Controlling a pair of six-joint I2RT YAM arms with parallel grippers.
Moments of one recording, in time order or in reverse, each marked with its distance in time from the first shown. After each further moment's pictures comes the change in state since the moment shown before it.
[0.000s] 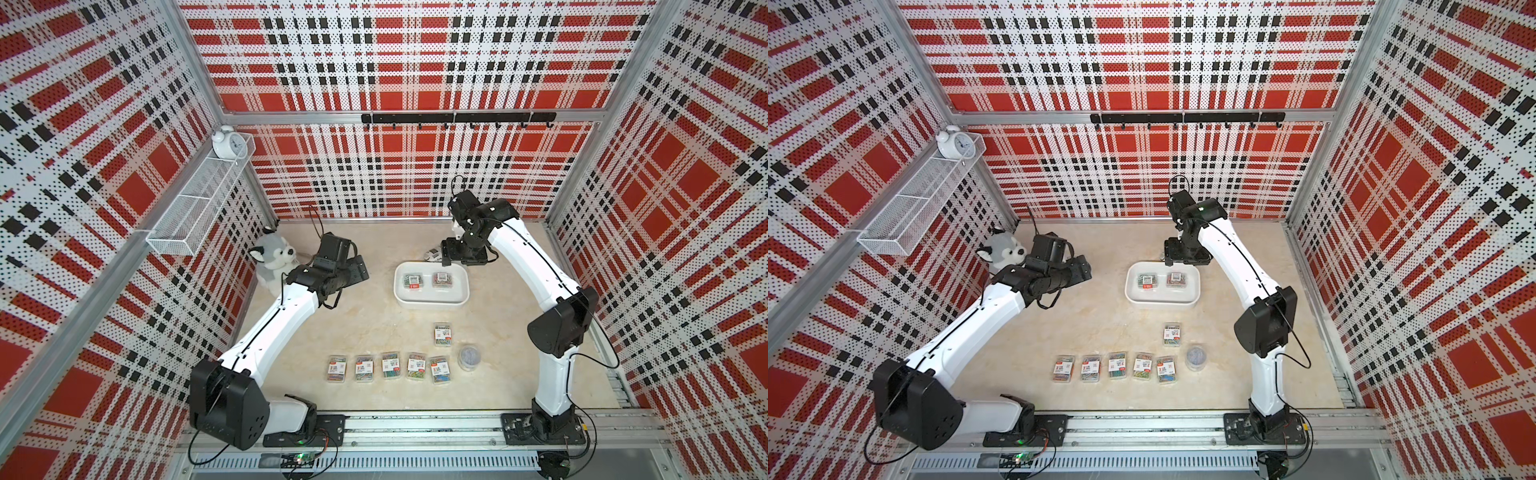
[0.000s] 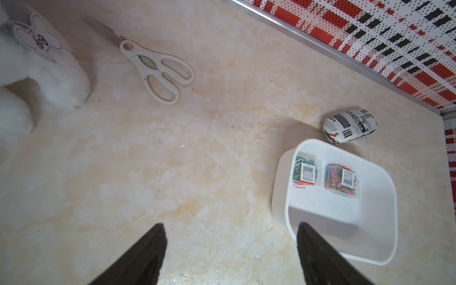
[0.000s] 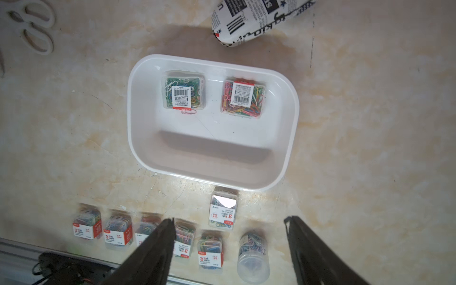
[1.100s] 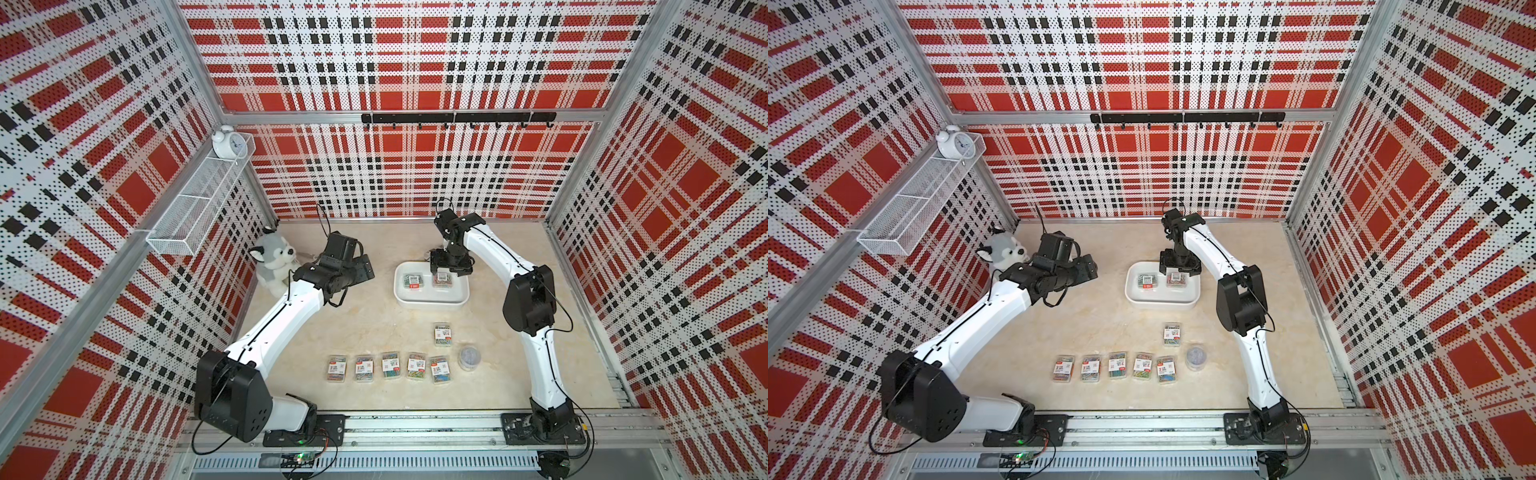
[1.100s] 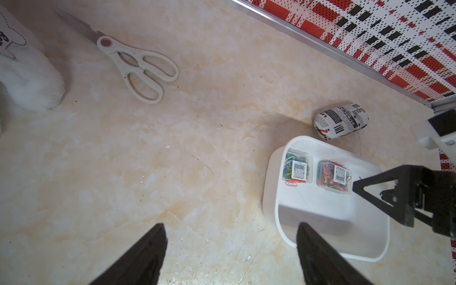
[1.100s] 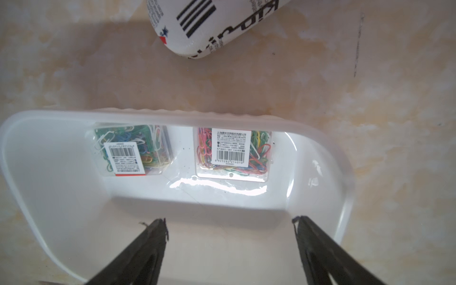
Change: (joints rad) left arm -0.024 0.033 0.010 0.025 0.014 0.000; right arm -0.030 0.281 -0.031 0.161 0.005 0.131
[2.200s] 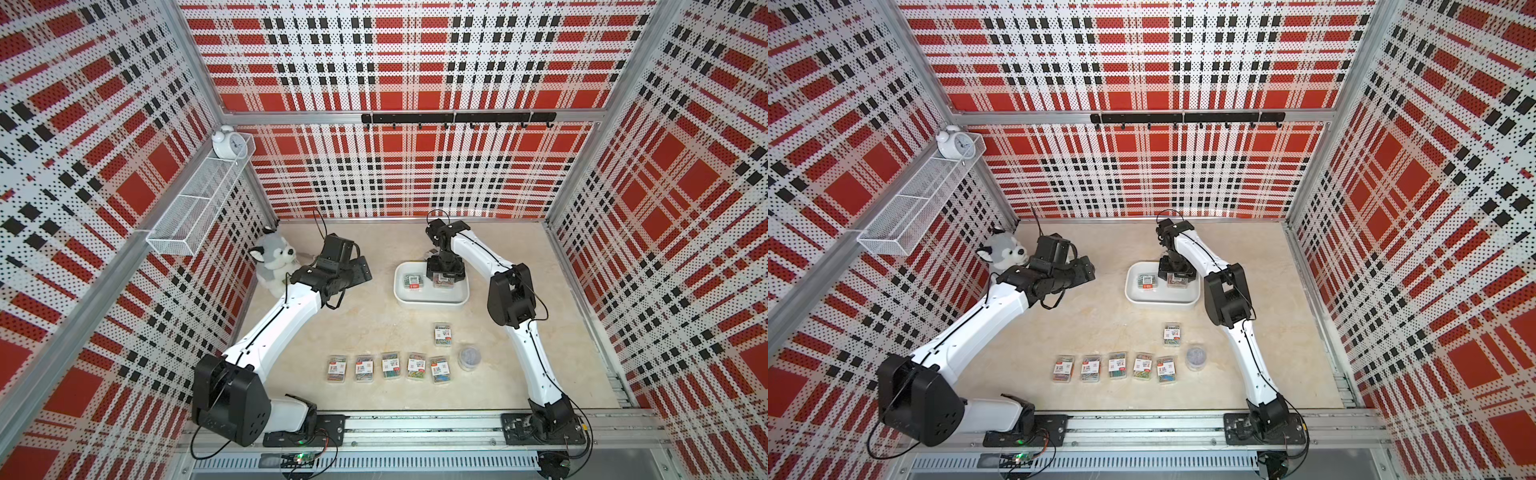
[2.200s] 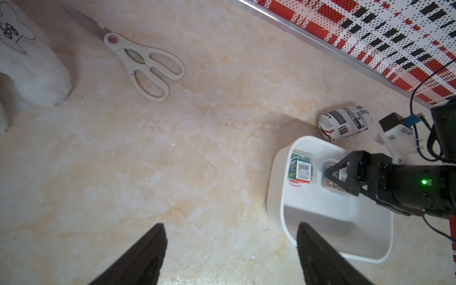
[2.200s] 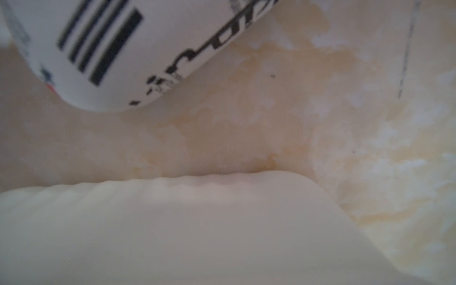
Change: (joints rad) left arm 0.025 -0.024 -0.031 0.010 0.007 0.001; right arm 0.012 0.198 0.132 -0.018 0.074 0.084
